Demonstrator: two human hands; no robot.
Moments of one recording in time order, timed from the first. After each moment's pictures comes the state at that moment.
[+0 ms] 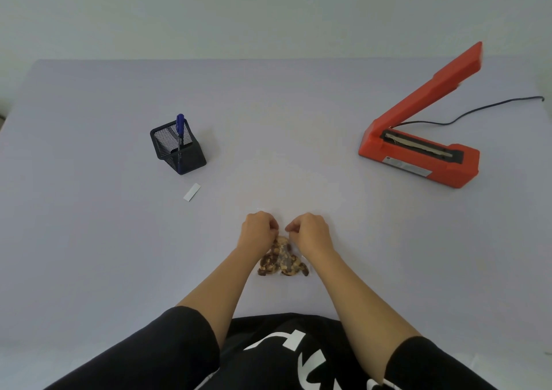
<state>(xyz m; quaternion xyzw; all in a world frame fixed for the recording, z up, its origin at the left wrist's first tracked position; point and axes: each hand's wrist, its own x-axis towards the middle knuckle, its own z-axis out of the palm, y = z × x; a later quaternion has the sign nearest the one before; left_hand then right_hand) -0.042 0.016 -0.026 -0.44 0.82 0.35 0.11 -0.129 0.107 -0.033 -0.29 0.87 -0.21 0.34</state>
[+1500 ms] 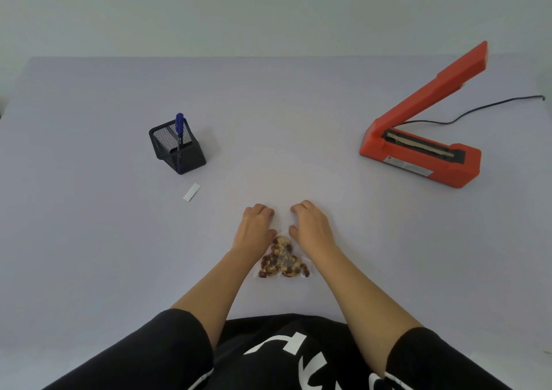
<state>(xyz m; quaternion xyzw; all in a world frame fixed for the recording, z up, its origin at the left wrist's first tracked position) -0.031 0.010 -0.037 -0.36 0.89 0.27 0.07 -0.137 0.100 -0.033 -0.39 0.87 -0.15 0.27</state>
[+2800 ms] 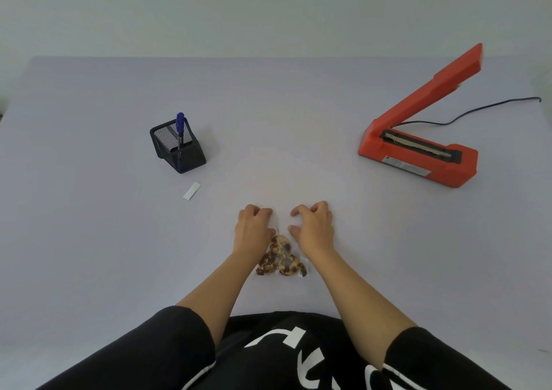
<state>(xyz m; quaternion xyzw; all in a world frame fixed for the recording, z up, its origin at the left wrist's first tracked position) -0.029 0.018 -0.033 -0.44 0.84 0.30 0.08 -0.129 0.108 -0.034 -0.29 0.90 -0.18 0.26</state>
